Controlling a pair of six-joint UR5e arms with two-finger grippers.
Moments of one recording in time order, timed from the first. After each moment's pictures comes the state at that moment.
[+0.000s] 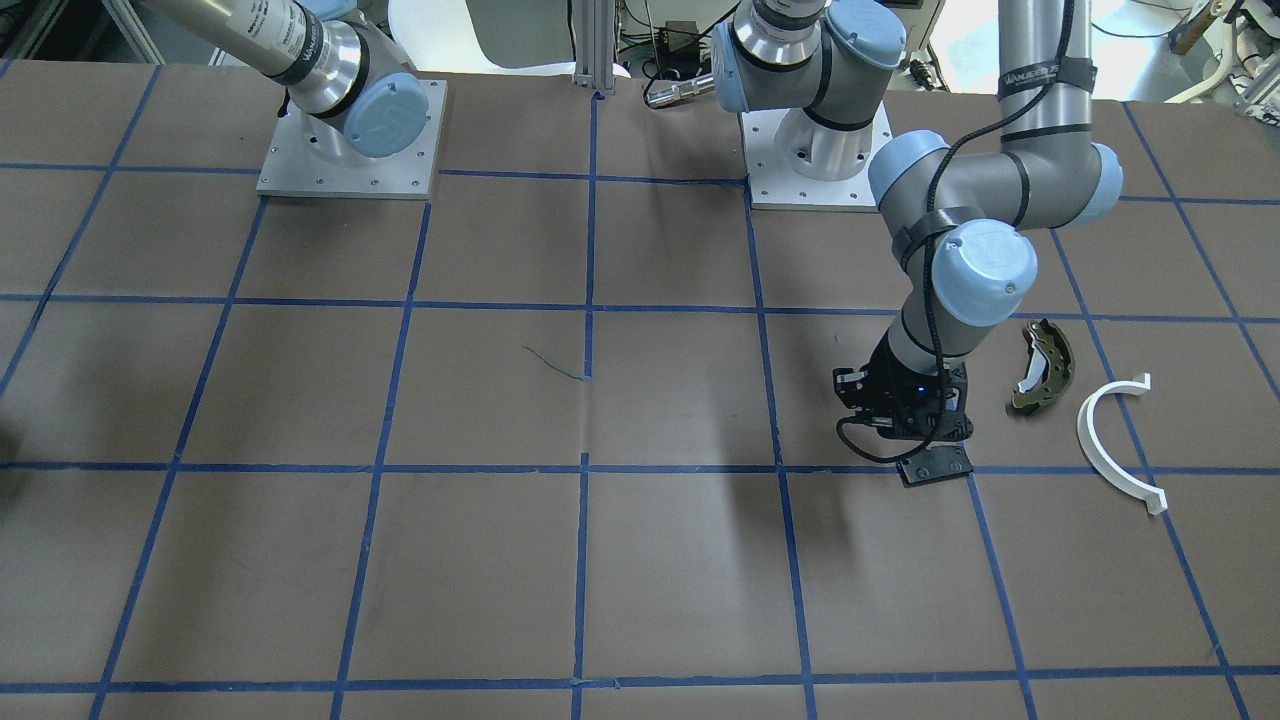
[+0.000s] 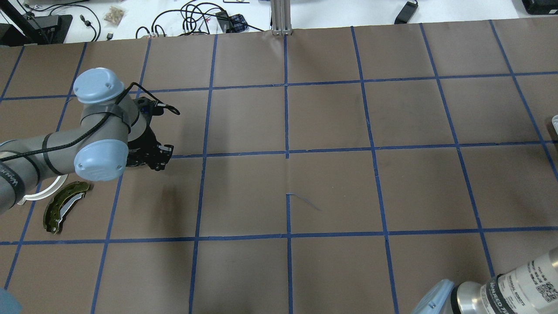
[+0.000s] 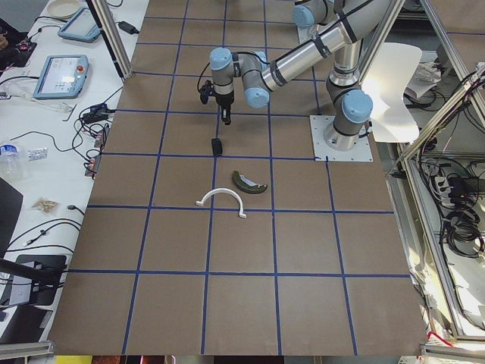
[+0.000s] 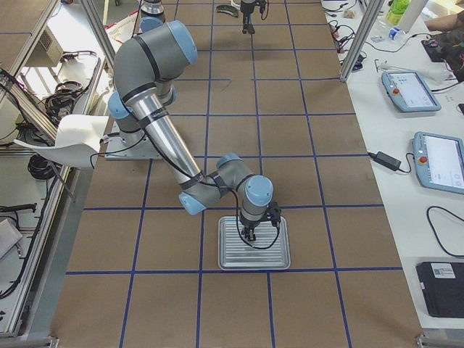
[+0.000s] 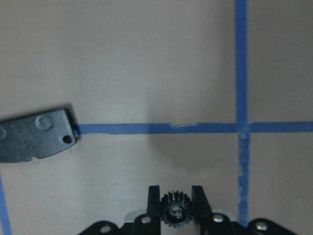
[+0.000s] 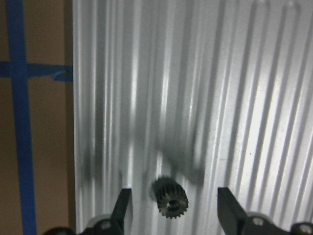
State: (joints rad) left arm -1.36 -1.80 -2.04 -0.93 1.64 0.29; right arm 0.65 -0.99 1.63 -2.24 -1.68 -1.00
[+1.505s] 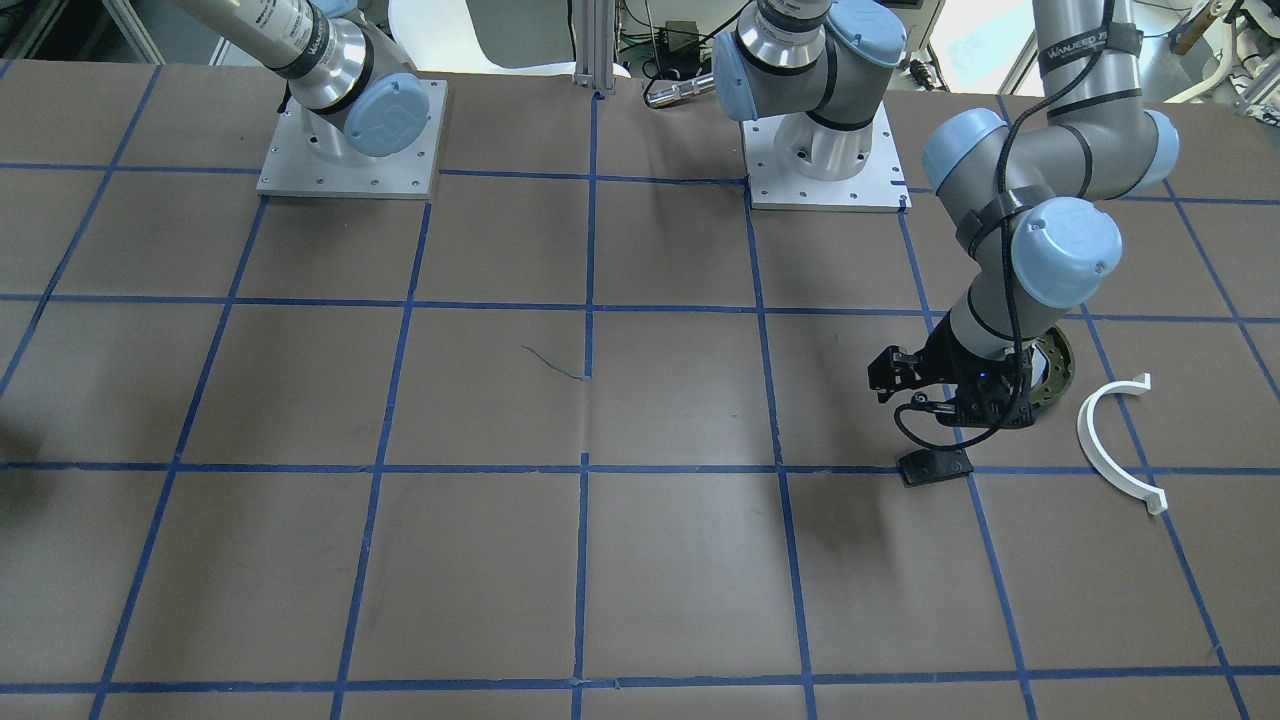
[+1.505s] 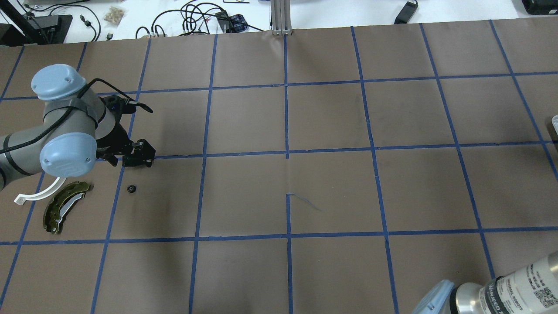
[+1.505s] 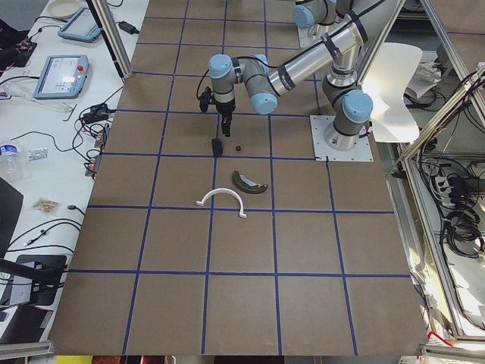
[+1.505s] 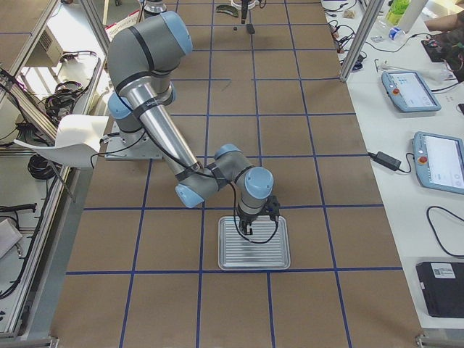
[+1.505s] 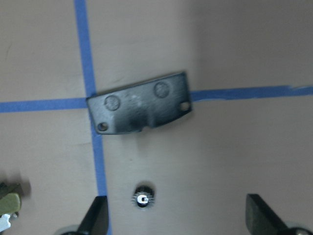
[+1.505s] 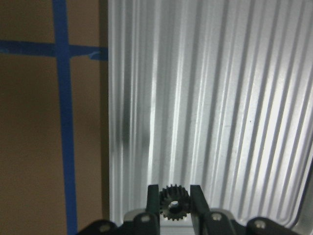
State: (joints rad) left arm -1.34 -1.74 -1.95 -1.08 1.63 0.27; right arm 0.67 -1.10 1.63 -2.10 -1.69 -0.98
